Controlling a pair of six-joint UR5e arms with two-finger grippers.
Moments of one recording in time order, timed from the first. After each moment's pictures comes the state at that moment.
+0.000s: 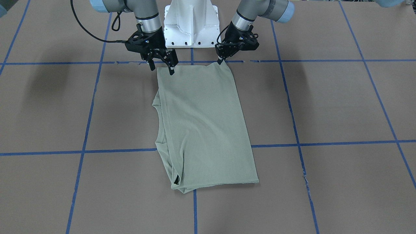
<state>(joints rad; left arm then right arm) -0.12 -1.80 -1.93 -2.16 -1.44 -1.93 0.20 -1.18 1.98 -1.48 1.39 1.93</state>
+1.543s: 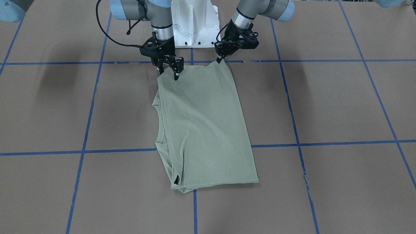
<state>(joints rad) -0.12 -1.80 -1.95 -2.16 -1.44 -1.93 0.13 -1.12 1.85 -1.48 1.29 2.01</state>
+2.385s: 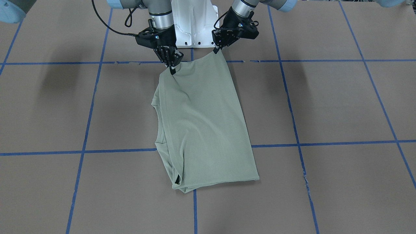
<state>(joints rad) -0.13 -1.80 -2.11 -2.06 -1.48 -1.86 0.16 -1.11 2.03 -1.61 1.28 2.13</state>
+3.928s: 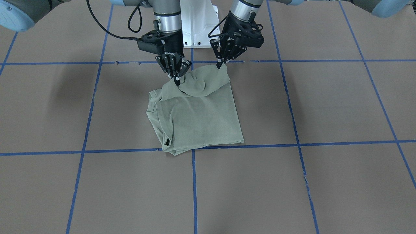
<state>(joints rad) -0.46 -2.05 -2.03 -1.73 -1.66 -1.52 0.37 -0.89 1.85 -1.67 1.36 1.93</state>
